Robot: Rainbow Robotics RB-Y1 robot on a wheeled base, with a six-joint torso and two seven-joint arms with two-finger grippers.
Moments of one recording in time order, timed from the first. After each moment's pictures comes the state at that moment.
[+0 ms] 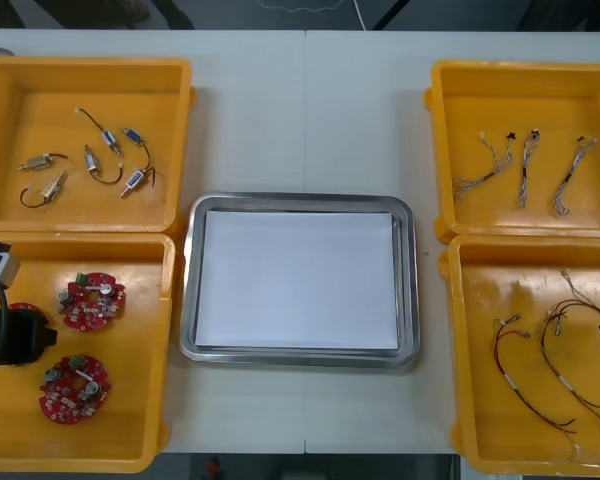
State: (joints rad) right arm 0.15 -0.98 -0.14 -1.90 -0.92 1.25 1.79; left arm 0.21 0.74 0.18 -2.09 0.75 1.40 -1.34
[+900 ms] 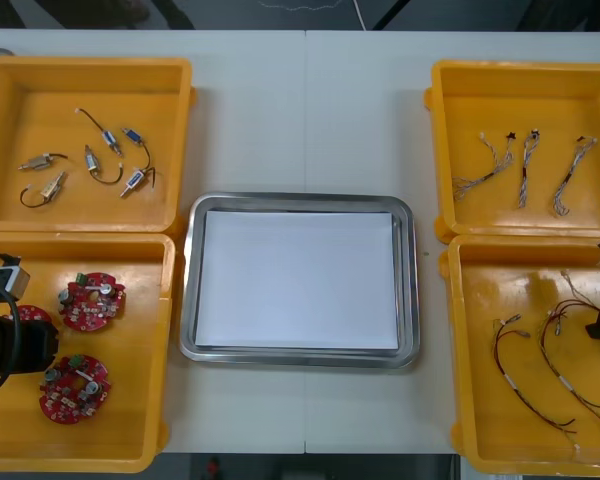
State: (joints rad) right arm 0.07 -0.98 -0.01 -1.71 -0.90 1.13 1.84; left arm 0.23 0.74 0.13 -2.03 0.73 1.29 -1.34
